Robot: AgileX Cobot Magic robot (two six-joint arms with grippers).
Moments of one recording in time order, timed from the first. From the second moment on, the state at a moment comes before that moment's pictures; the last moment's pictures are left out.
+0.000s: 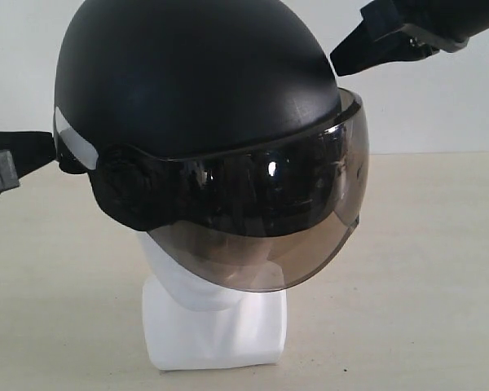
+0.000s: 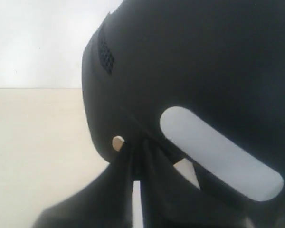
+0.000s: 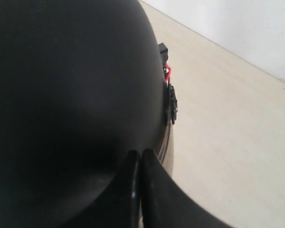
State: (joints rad) left arm -0.43 0.87 -0.55 1.74 -0.11 -2.02; right arm 0.23 1.41 -1.41 0.72 0.99 -0.79
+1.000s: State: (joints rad) left arm -0.43 1.01 -0.58 1.75 0.01 -1.91; right arm 0.32 1.38 -1.41 0.57 1.03 -0.71
